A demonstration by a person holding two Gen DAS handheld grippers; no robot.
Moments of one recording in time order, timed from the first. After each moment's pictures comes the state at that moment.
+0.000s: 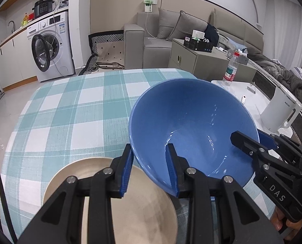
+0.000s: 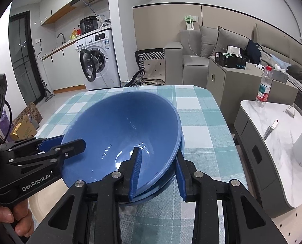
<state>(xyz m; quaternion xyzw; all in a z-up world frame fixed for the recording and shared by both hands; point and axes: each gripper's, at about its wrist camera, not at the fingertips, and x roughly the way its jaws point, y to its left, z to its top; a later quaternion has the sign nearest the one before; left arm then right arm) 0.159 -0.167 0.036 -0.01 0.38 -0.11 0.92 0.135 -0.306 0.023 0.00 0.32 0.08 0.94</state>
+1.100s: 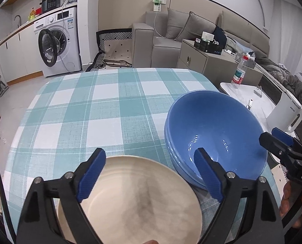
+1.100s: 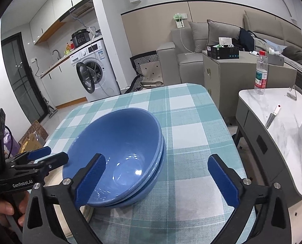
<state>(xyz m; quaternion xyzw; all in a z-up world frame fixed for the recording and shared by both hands) 0.165 -0.132 0.031 -0.02 0.39 -0.10 0.92 0.140 -0.344 0.020 0.08 0.32 0.08 0.94</state>
